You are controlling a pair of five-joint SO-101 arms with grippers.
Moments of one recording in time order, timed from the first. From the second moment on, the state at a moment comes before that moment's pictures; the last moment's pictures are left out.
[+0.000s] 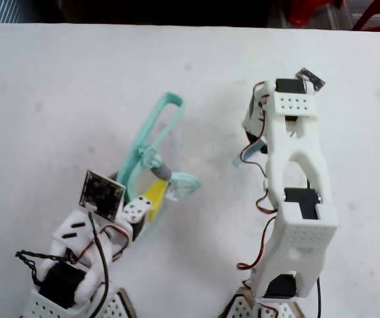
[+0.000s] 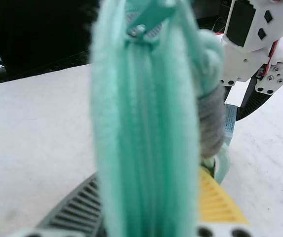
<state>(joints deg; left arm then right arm) 20.5 -103.6 82.3 50.7 2.6 -1.1 23.7 -14.7 85.1 -36.6</state>
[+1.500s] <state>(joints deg) 20.5 -103.6 82.3 50.7 2.6 -24.1 -26.2 -14.7 71.3 -2.6</state>
